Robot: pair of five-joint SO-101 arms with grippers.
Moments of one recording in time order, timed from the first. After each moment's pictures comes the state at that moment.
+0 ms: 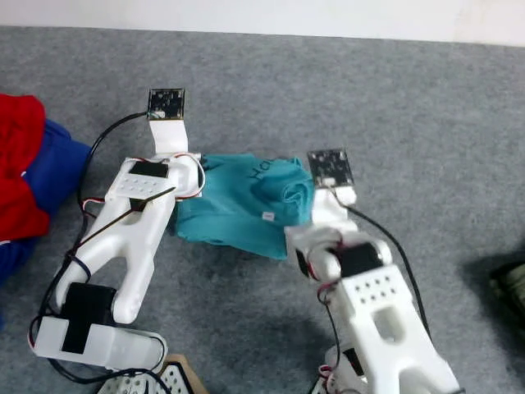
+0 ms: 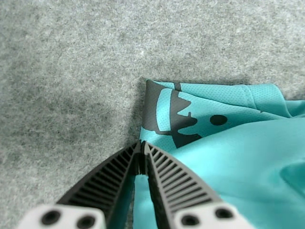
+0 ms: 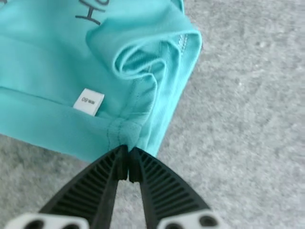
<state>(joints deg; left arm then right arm) 0.6 -3.3 33.6 37.1 9.9 -22.6 -47.3 59.7 52.3 -7.3</state>
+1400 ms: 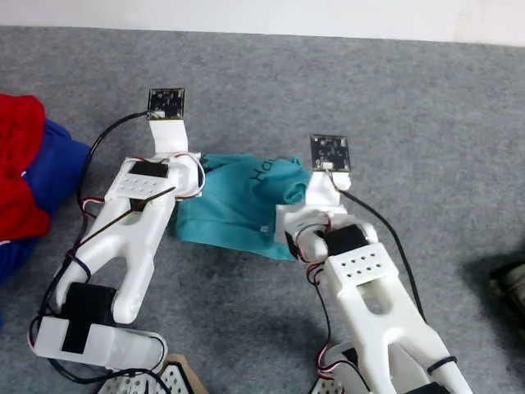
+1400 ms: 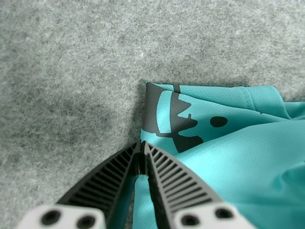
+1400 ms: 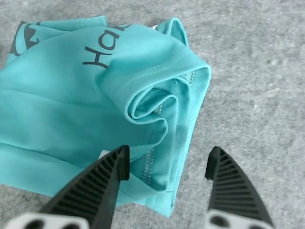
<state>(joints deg) 0.6 -3.3 33.6 36.8 9.9 -23.8 -35.6 54.9 42.2 -16.0</state>
